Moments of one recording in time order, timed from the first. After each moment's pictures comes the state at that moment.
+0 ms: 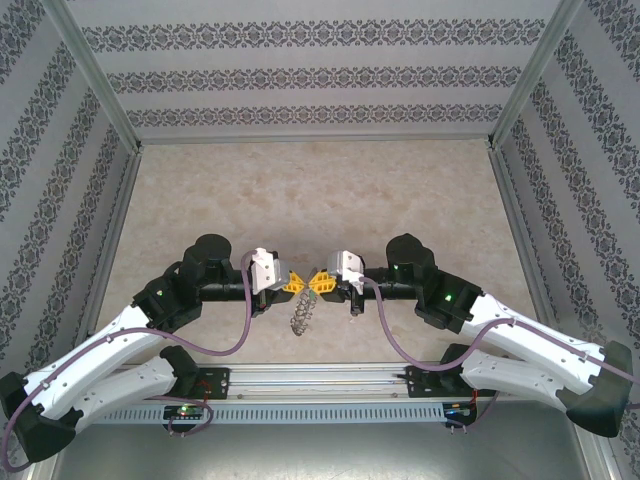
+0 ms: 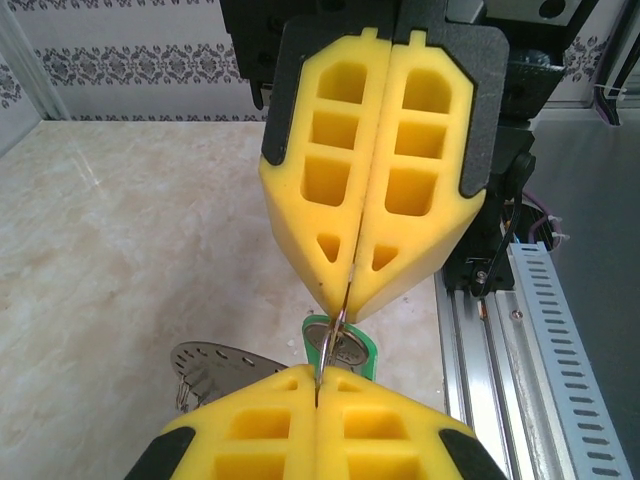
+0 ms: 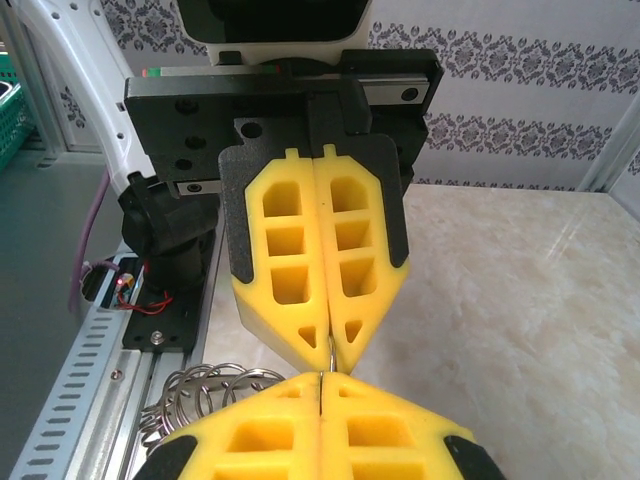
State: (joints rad) left arm -0.75 0.81 0.77 -0.36 0.57 0.31; right arm 0.93 0.91 0.75 -0.12 -0.53 -0.24
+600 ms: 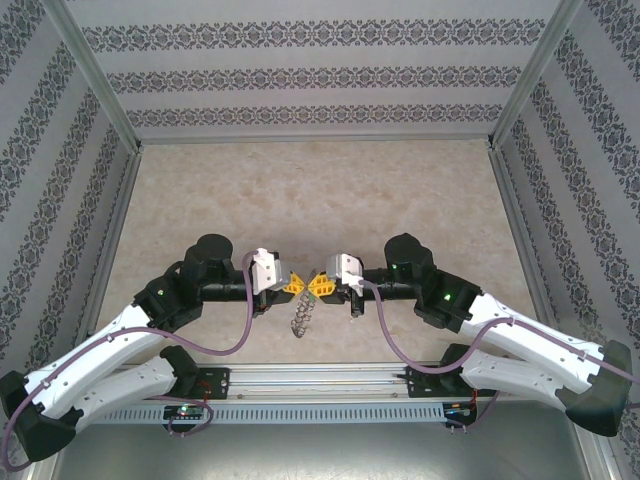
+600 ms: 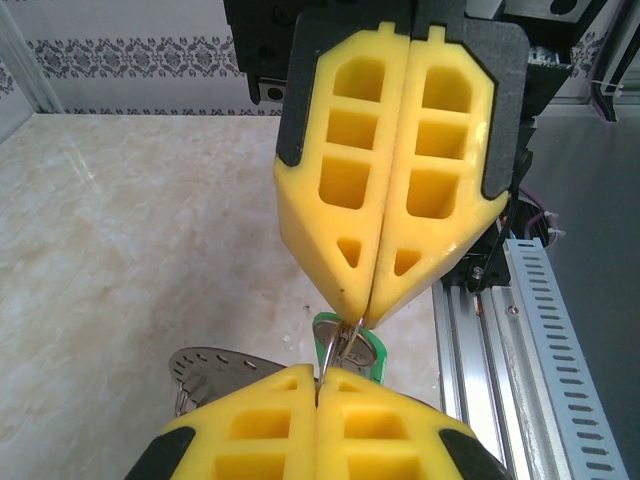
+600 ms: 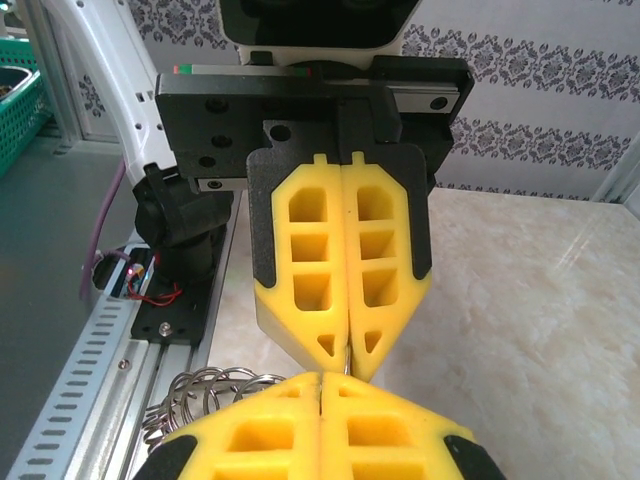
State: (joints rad) left arm -0.75 0.82 0.77 -0.36 0.57 0.31; right arm 0.93 0.92 0.76 -0.13 -0.56 -0.29
